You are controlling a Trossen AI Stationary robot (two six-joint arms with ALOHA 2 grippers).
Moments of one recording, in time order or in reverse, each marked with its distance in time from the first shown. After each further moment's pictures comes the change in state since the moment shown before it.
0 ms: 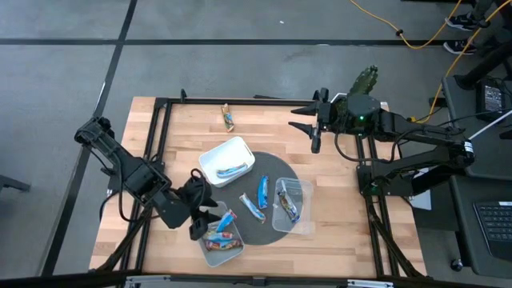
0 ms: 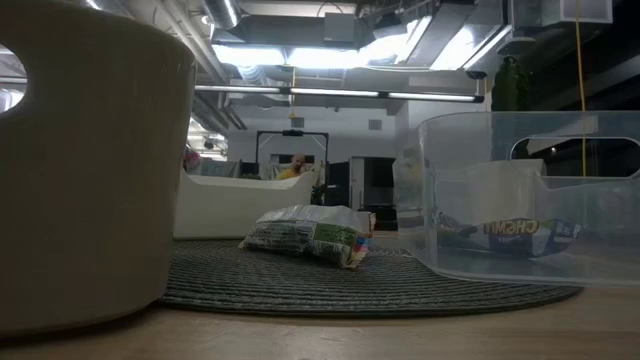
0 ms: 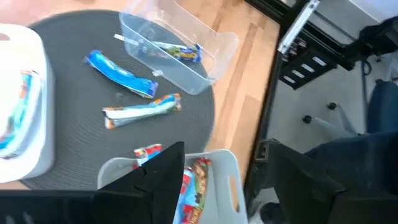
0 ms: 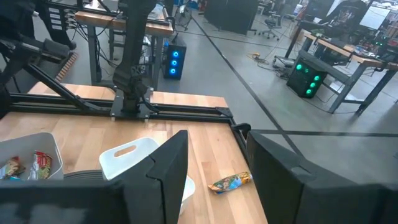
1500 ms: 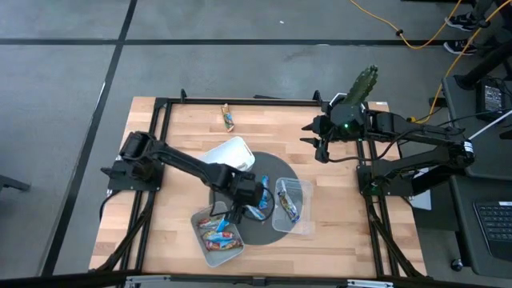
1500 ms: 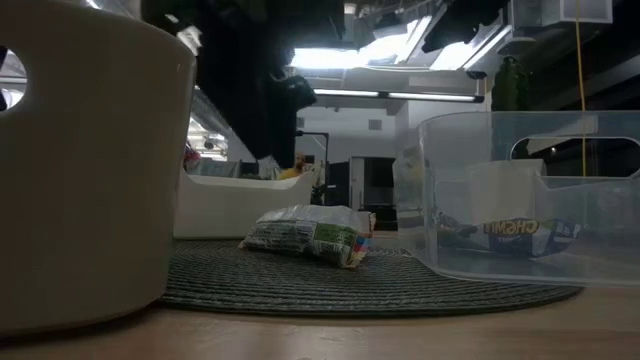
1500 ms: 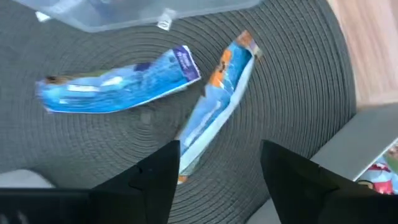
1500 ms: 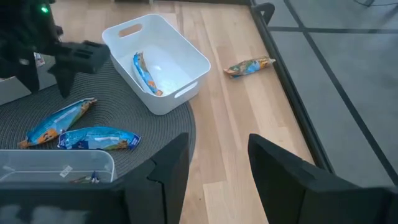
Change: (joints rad) left arm 0.424 0.500 -0.001 0.123 0.438 1.035; right arm 0.000 0.000 -0.009 -0.460 0.035 0.074
